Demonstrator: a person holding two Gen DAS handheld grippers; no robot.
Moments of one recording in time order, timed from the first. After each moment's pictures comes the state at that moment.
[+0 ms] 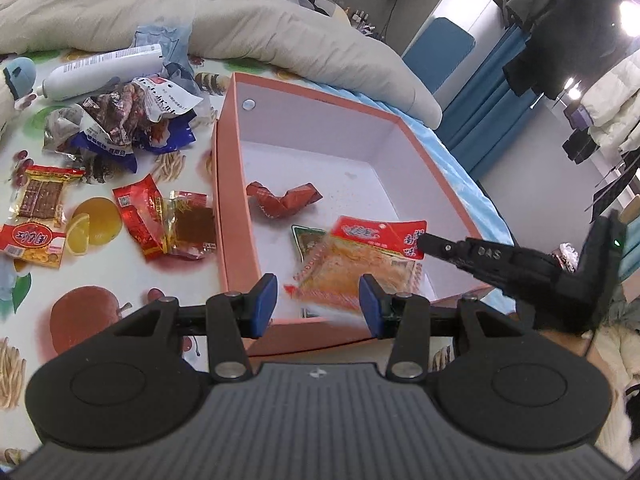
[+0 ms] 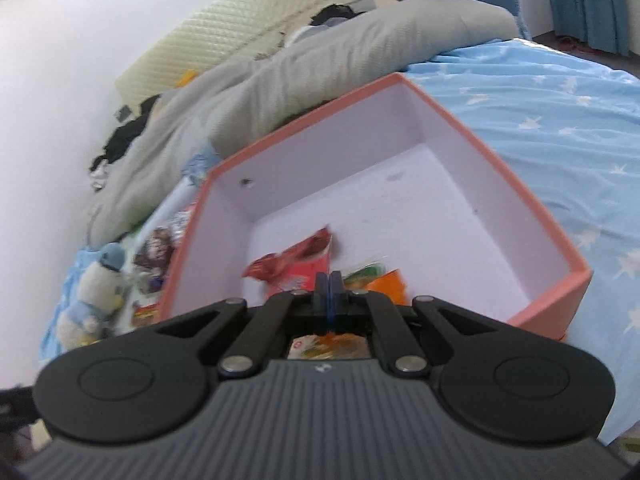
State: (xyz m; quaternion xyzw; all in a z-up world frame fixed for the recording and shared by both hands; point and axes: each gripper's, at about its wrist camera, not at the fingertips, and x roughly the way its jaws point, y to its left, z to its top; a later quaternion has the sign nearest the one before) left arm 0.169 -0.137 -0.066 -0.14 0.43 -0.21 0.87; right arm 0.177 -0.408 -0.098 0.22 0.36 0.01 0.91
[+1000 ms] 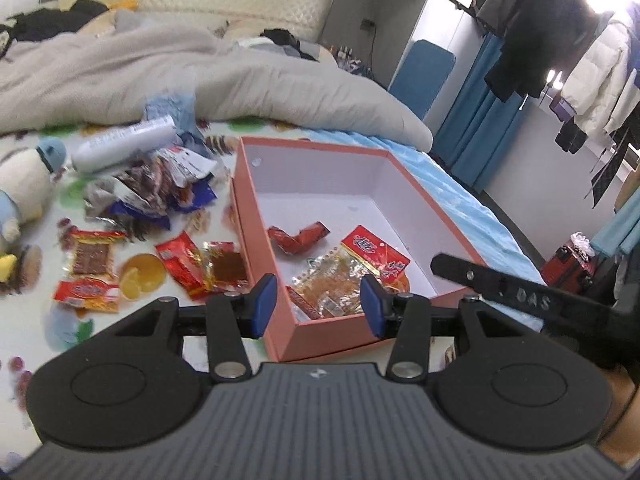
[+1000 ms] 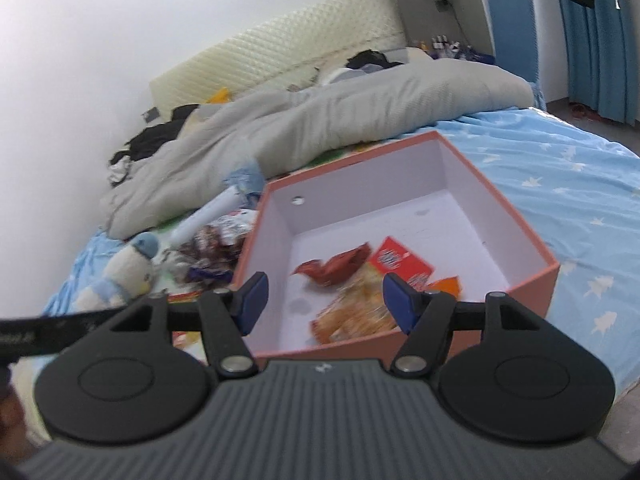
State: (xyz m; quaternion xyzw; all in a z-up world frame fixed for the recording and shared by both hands) left arm 0.110 -0.106 -0.007 -0.08 0.36 -0.21 0.91; right arm 0.082 -0.337 -0.028 0.16 0.29 0.05 0.94
